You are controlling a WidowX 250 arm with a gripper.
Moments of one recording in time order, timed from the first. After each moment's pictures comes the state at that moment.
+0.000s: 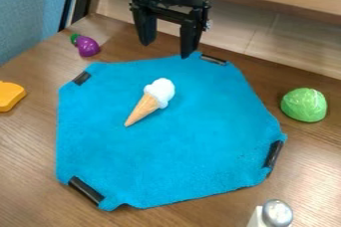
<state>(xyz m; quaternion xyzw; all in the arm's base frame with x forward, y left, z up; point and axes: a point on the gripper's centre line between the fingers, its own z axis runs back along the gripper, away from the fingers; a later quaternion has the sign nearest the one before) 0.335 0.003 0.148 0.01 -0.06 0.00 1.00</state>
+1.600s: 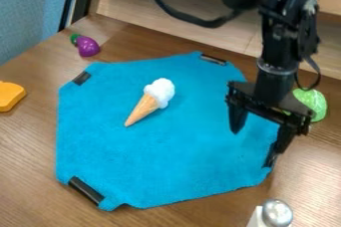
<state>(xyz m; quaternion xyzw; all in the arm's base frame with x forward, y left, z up) 0.339 -0.132 0.052 -0.01 -0.03 -0.06 1.00</state>
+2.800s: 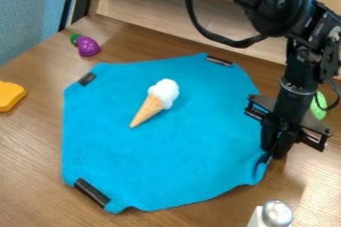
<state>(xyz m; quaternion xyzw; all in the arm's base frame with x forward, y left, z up) 0.353 -0.154 0.026 0.00 -0.03 -0.07 1.00</state>
